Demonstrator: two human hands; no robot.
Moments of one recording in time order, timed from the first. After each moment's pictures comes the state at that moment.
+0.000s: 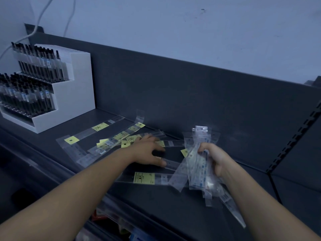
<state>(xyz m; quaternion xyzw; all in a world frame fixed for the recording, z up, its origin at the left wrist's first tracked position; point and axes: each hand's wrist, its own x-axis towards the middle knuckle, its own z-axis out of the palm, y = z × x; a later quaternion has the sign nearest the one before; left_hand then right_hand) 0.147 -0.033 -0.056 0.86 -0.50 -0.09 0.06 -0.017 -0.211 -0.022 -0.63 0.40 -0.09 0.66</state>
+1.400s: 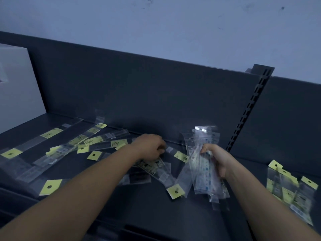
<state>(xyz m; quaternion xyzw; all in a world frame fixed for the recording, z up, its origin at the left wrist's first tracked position) 0.089 -0.147 -0.045 0.79 -0.61 -0.02 0.06 -0.110 -0.285 -0.029 -0.60 0.45 -0.12 0.65</state>
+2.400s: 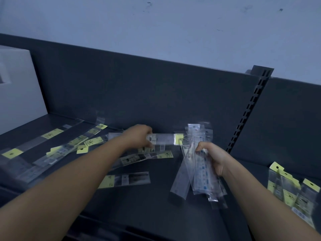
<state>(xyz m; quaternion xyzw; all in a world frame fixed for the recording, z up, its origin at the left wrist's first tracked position) 0.119 -0.132 -0.024 0.84 -0.52 -0.06 0.15 -0.102 -0.282 -0.021 -0.63 0.41 -0.09 0.65</state>
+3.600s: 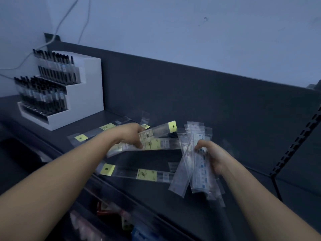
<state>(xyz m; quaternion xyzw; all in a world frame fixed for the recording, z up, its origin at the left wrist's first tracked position) 0.154 0.015 0.004 0.91 -0.33 -0.16 0.19 -0.020 -0.203 -0.009 -0.66 0.34 -0.02 0.67</state>
